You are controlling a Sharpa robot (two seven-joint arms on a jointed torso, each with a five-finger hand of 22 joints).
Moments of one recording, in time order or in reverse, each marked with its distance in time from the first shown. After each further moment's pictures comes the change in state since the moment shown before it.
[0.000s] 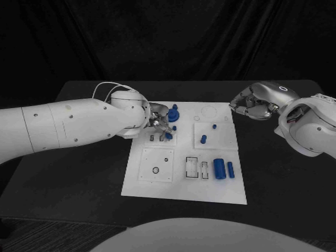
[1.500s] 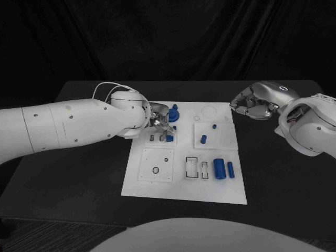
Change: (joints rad) left arm -0.001 0.000 0.000 0.005 0.000 -0.017 0.001; left_hand -0.055 -0.026 0.047 0.005 -0.060 0.034 -0.009 -0.001 0.080 0.004 0.003 0.000 0.000 0.000 0.000 0.000 0.000 0.000 -0.004 0.004 -0.006 0.000; right arm 0.000 0.002 0.000 -0.008 0.000 0.001 0.001; right_hand 0.005 -0.006 0.000 0.000 0.000 0.000 0.000 0.000 0.000 0.007 0.000 0.012 0.008 0.000 0.000 0.005 0.003 0.000 0.000 0.000 0.004 0.000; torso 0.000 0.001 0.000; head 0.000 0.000
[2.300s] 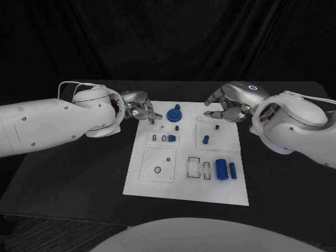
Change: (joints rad) left arm 0.030 -0.247 0.001 0.149 0.004 -0.226 0.078; left_hand -0.016 -0.046 0.005 0.044 -0.033 -0.167 0.022 0.089 0.274 -0.002 0.002 0.000 0.000 0.004 -0.004 0.000 0.001 0.000 0.047 -0.007 0.018 0.000; right arm 0.016 0.174 0.001 0.019 -0.035 0.044 -0.008; right_hand 0.131 -0.062 -0.046 -0.060 -0.220 -0.041 0.005 0.000 -0.008 0.078 -0.001 0.156 0.115 0.000 0.000 0.125 0.109 -0.016 0.018 -0.003 0.164 0.001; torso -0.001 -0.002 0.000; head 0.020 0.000
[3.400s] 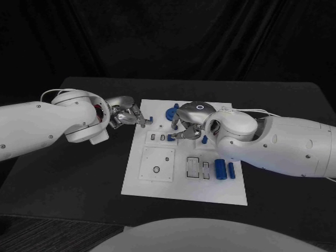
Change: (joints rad) left arm 0.004 -0.079 -0.001 0.043 0.234 0.055 0.017; left_hand 0.075 -0.021 0.055 -0.014 0.061 0.028 0.036 -0.174 -0.318 0.000 0.035 0.000 0.000 -0.004 0.033 0.000 0.000 0.000 -0.006 0.034 -0.008 0.000; right arm -0.108 0.265 0.000 -0.143 -0.112 0.117 -0.061; right_hand 0.001 -0.007 -0.047 -0.029 0.022 0.034 0.009 0.037 0.079 0.008 0.009 0.003 -0.002 0.000 0.000 0.072 0.059 -0.016 0.003 0.003 0.084 0.000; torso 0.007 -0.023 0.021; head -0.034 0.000
